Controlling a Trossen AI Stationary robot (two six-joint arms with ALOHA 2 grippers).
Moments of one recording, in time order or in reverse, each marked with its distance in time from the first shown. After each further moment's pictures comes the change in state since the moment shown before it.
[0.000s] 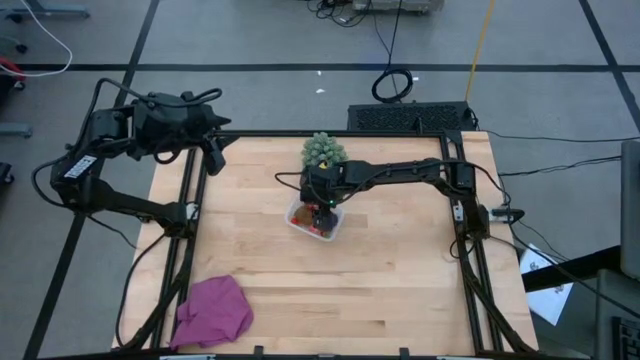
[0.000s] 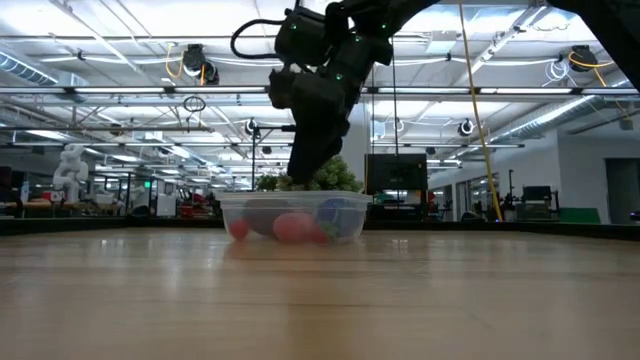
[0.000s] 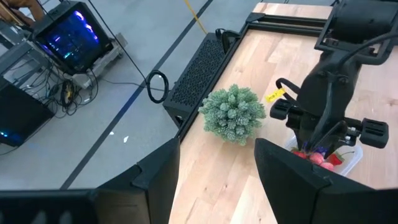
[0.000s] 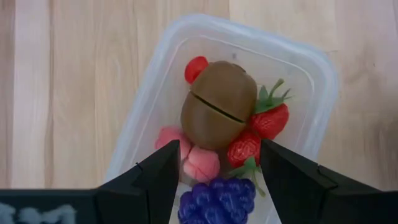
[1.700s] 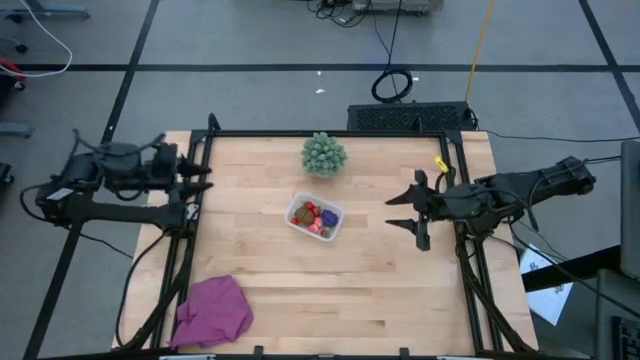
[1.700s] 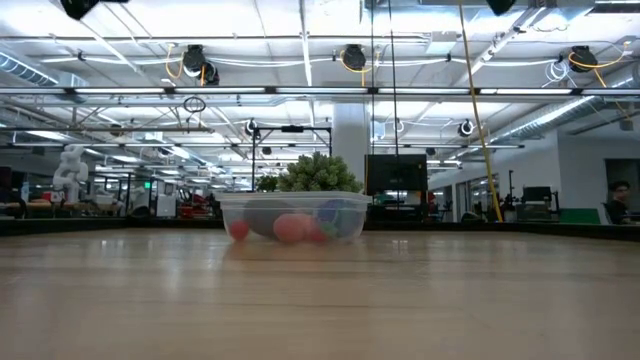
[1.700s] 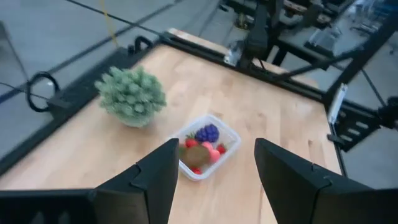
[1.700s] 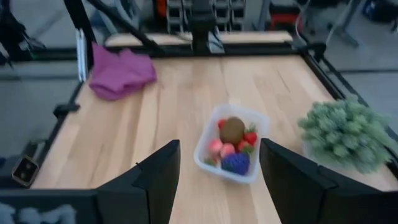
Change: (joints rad) left arm -0.177 -0.616 -0.679 0.277 0.222 -0.337; right arm 0.444 -1.156 -0.669 0.139 0.493 0.185
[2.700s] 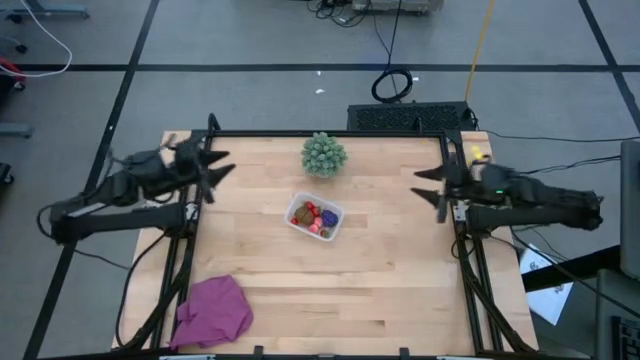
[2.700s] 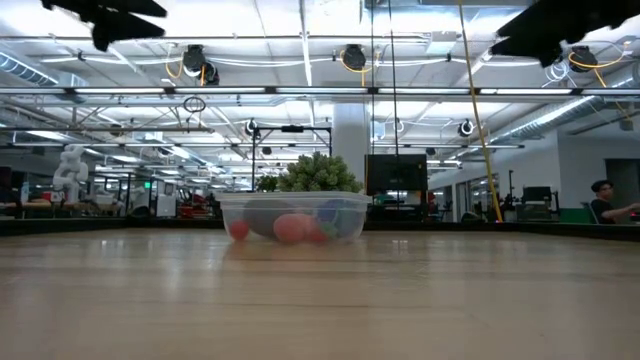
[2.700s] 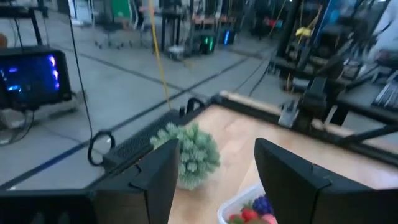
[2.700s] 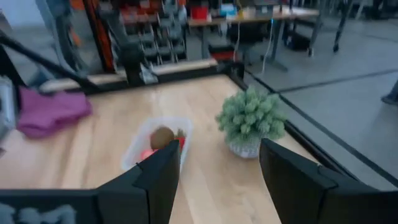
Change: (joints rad) left arm 0.183 -0.114 -0.399 0.550 -0.100 0.149; right arm -0.349 -0.524 -0.379 0.077 -0.084 -0.078
